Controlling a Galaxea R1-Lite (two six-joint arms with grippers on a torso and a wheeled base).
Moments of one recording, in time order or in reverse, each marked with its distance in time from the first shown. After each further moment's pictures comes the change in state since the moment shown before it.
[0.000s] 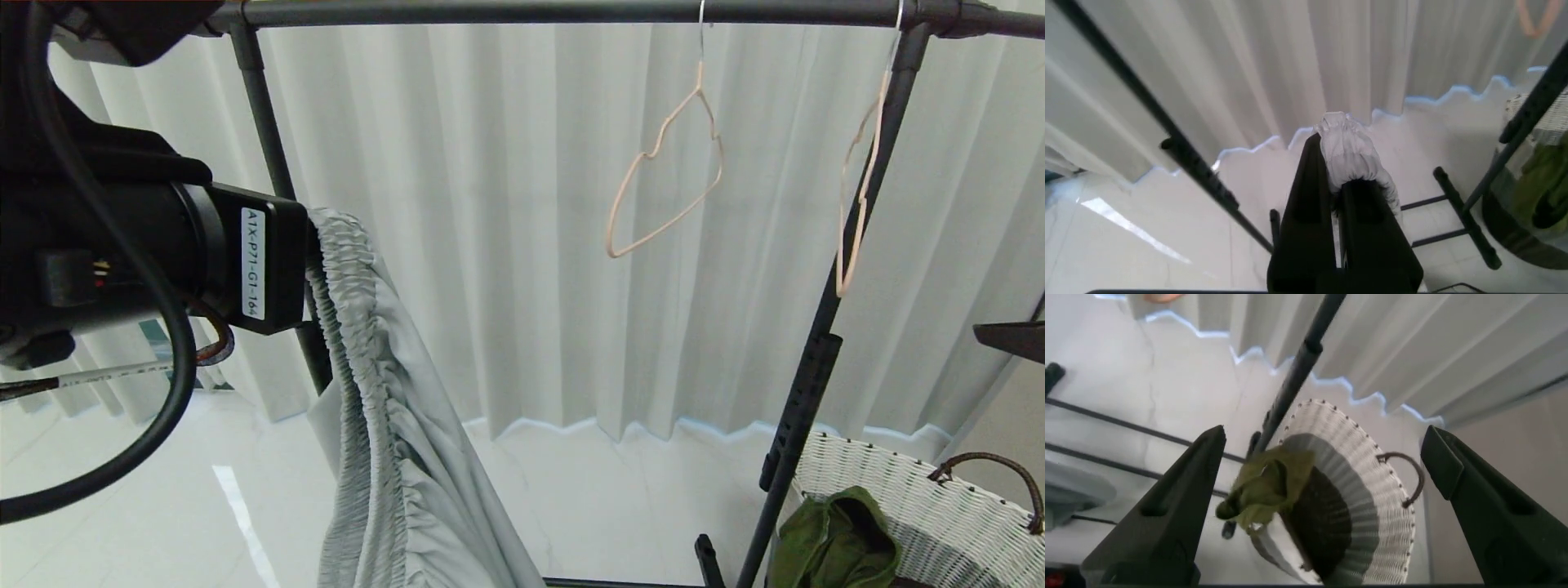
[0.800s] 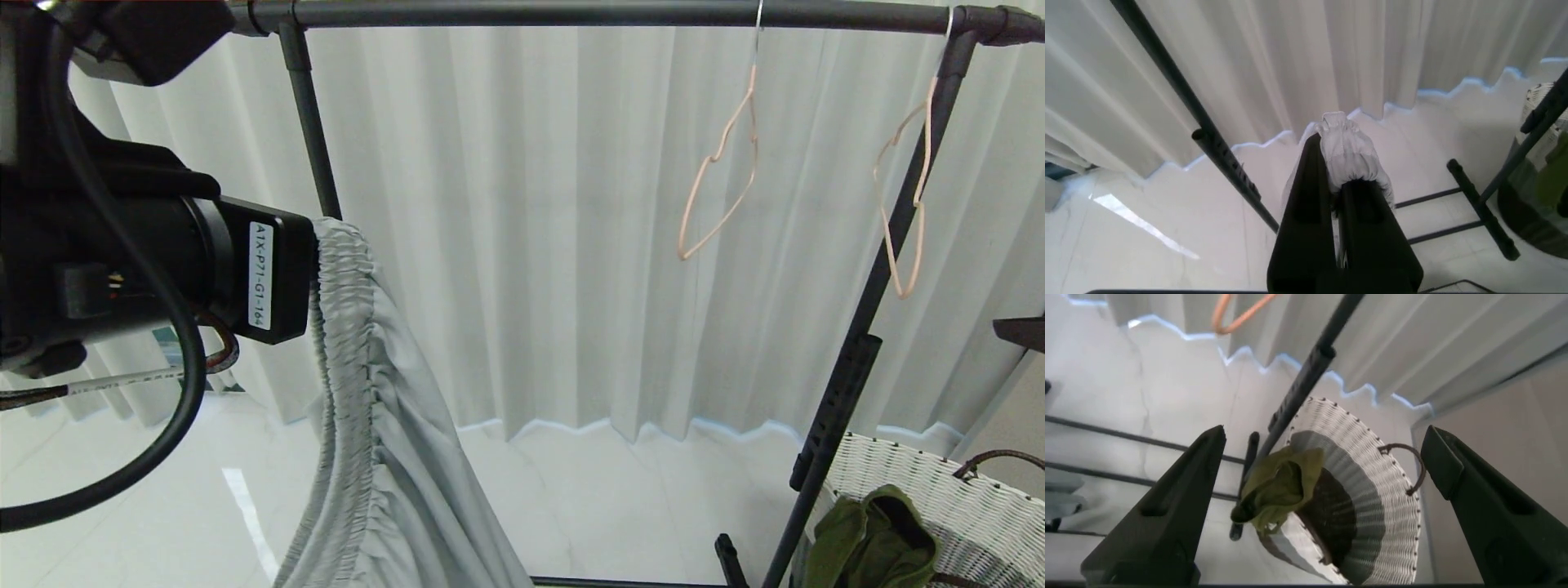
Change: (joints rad) left arm 0.000 -0.001 0.016 0.000 0.004 0.000; right arm -0.030 -0.004 0.001 -0.002 -0.053 0.013
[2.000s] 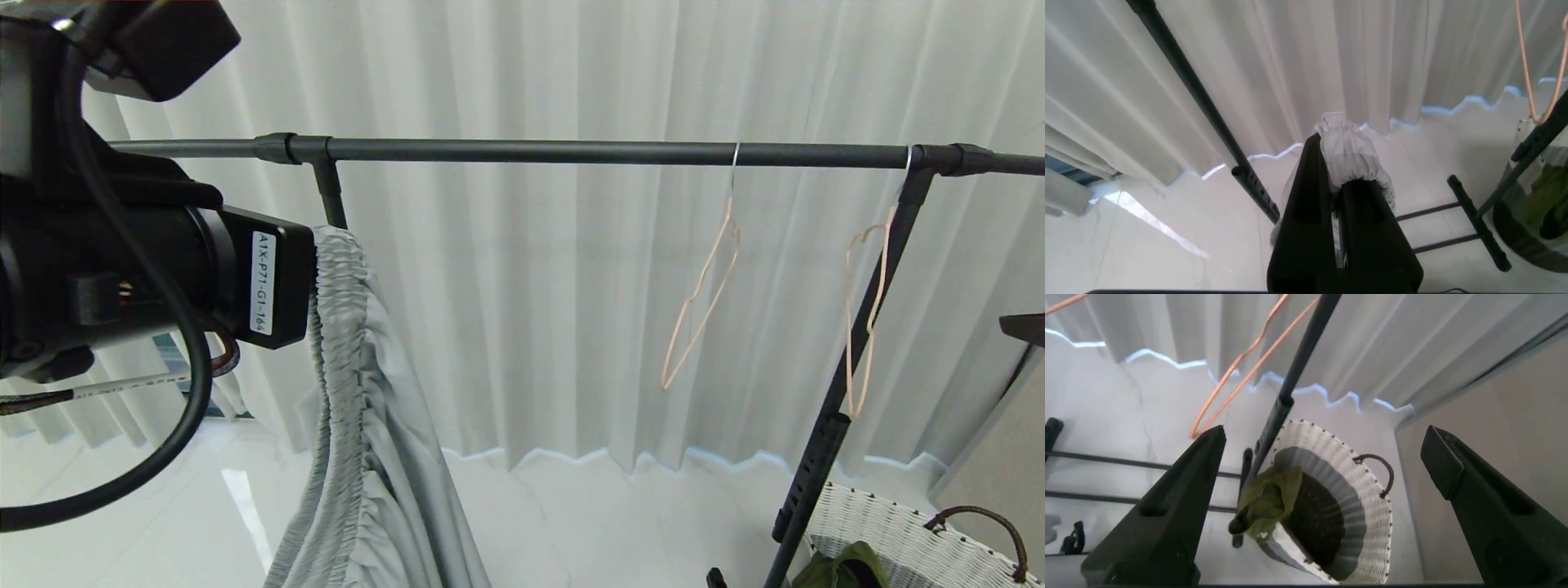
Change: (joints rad) left arm 0.023 0.004 0.014 0.000 0.001 0.000; right arm -0.050 -0.004 0.028 -0.036 0.000 0.032
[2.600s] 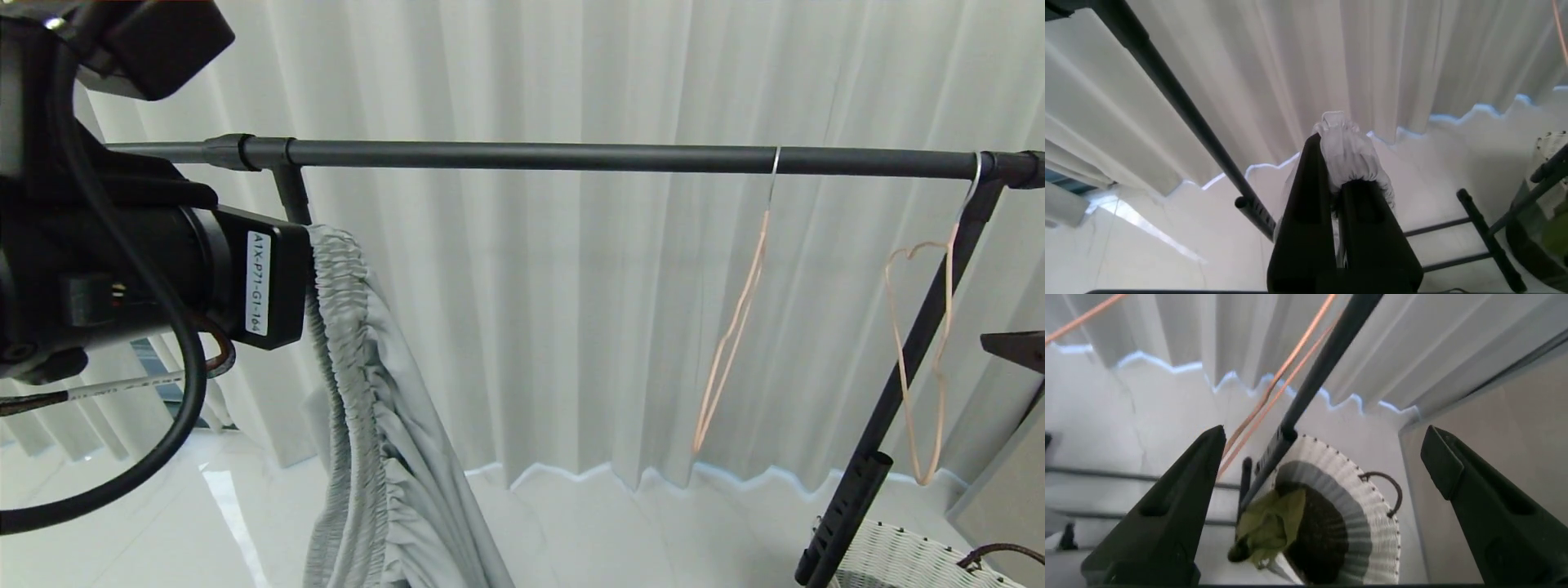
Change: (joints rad) left arm 0.000 -0.003 0.003 0.000 0.001 0.000; right arm -0.031 0.022 0.091 -0.077 0.010 0.013
